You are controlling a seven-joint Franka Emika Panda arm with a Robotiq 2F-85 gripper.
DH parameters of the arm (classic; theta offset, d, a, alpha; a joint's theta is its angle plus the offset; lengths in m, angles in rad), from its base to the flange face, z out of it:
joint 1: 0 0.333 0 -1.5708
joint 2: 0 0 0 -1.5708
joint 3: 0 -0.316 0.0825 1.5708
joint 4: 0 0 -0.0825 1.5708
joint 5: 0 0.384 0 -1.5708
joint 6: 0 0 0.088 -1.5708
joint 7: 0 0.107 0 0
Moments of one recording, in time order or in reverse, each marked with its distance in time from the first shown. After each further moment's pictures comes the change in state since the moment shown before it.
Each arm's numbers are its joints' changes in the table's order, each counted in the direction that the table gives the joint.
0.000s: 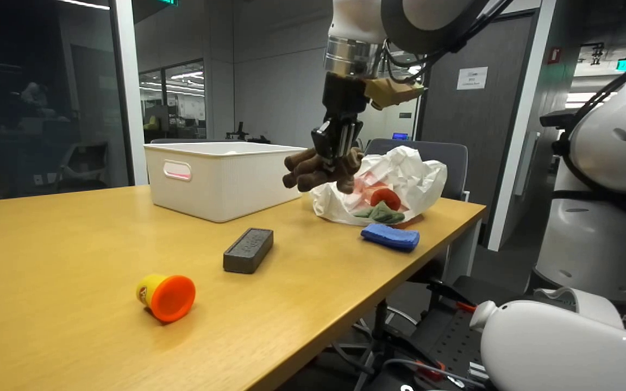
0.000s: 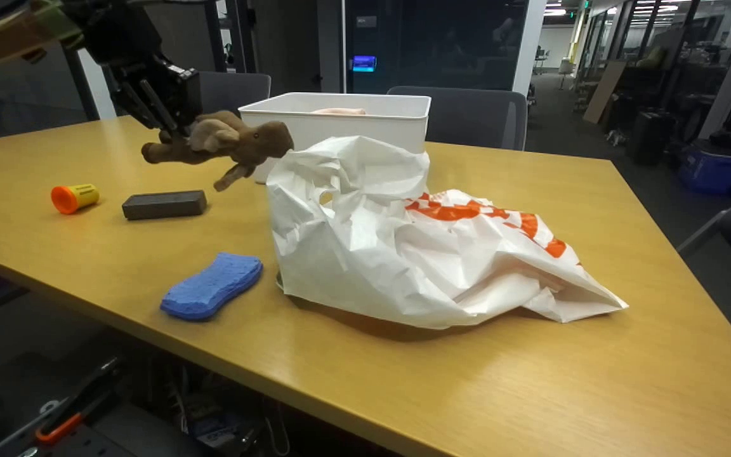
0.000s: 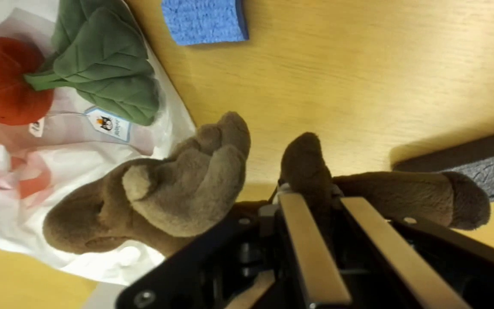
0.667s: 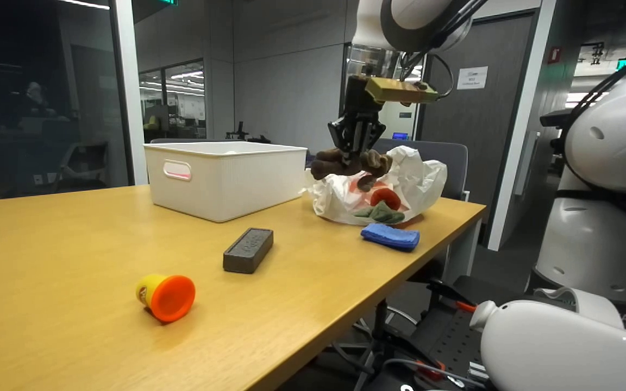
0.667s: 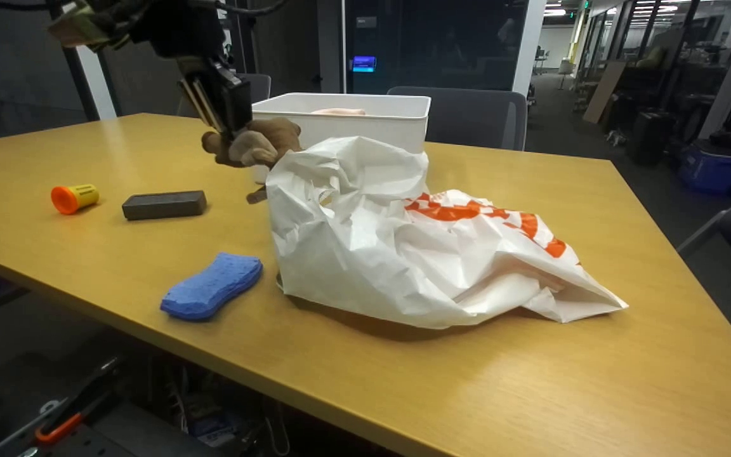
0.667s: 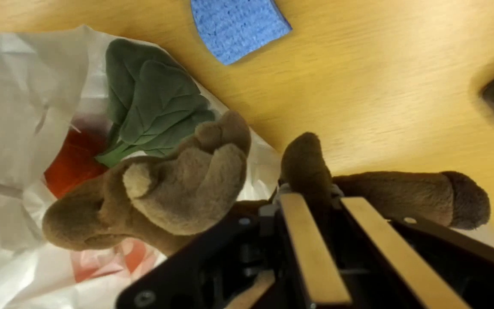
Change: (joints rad) arm -0.149 -0.017 0.104 0.014 0.094 -0.013 0.096
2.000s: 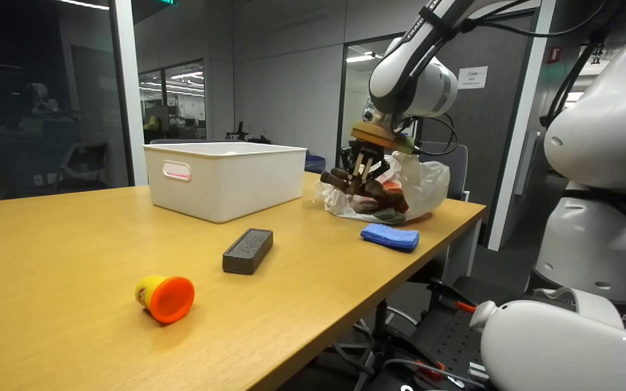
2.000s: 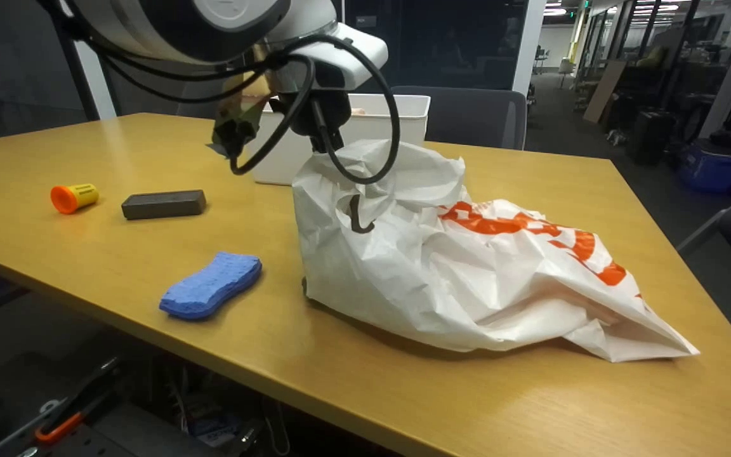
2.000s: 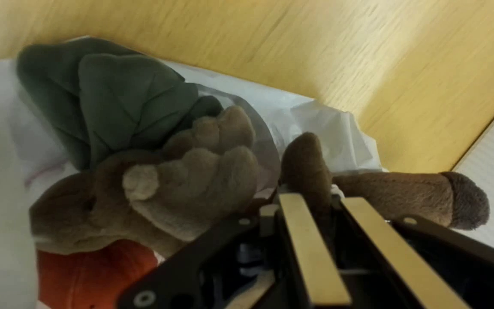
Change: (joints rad) arm -0.257 0.333 0.069 0.007 0.143 -0.464 0.258
